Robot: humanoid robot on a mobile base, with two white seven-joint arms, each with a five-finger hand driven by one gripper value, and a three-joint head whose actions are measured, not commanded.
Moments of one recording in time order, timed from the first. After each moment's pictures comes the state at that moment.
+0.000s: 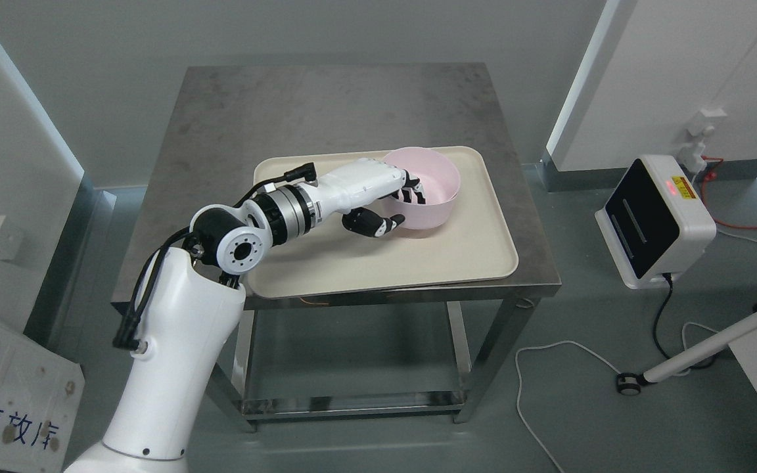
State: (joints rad) left arm -0.76 0.00 -0.18 -1.36 -0.82 -0.38 -0.75; right arm 0.05 0.00 0.00 -0.05 0.00 -0.19 0.00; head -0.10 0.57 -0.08
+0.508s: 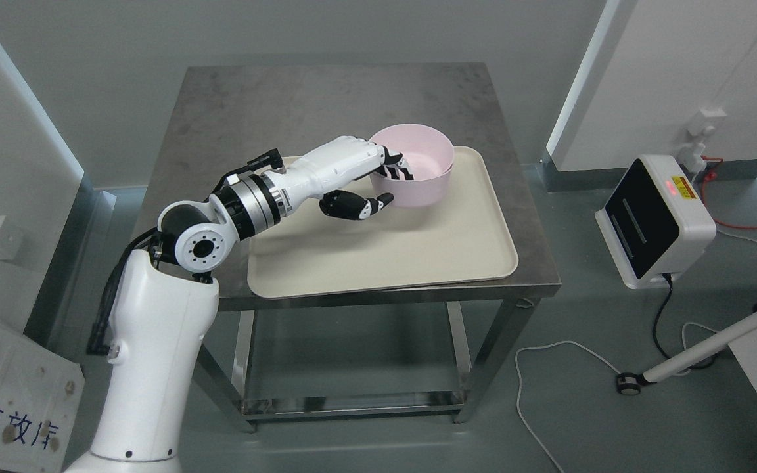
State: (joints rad) left arm -0.74 0.00 -0.05 -1.40 -0.70 -0.51 -0.75; right arm 0.05 0.00 0.00 -0.05 0.00 -0.19 0.00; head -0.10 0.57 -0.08
